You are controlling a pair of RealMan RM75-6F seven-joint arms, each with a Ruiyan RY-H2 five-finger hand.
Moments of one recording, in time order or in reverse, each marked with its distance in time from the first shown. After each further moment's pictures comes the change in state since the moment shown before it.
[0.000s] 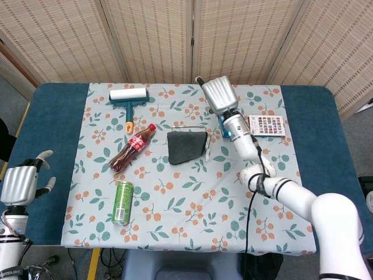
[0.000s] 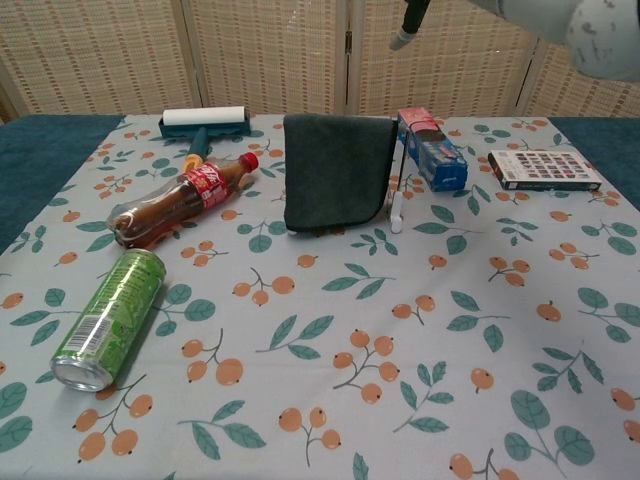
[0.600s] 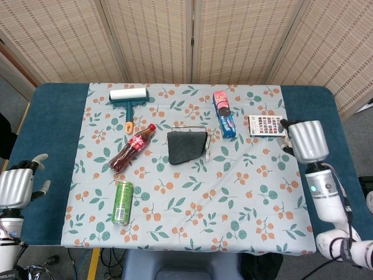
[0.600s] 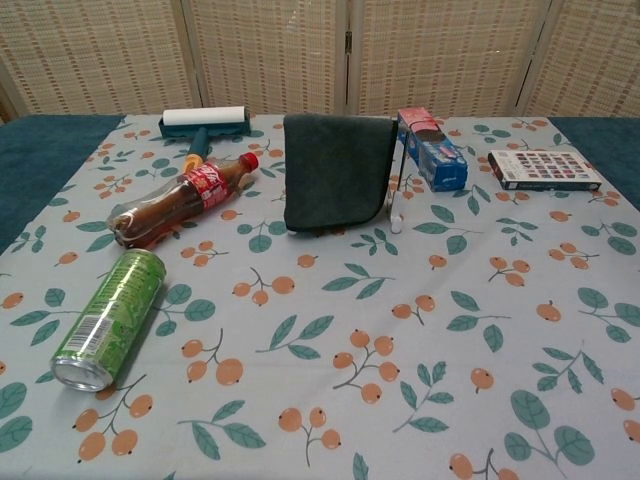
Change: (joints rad) left arm 0.020 0.033 0.020 -0.025 -0.006 0.006 0.045; right arm -0.581 0.433 -0.214 -0.659 -0.175 0.538 0.067
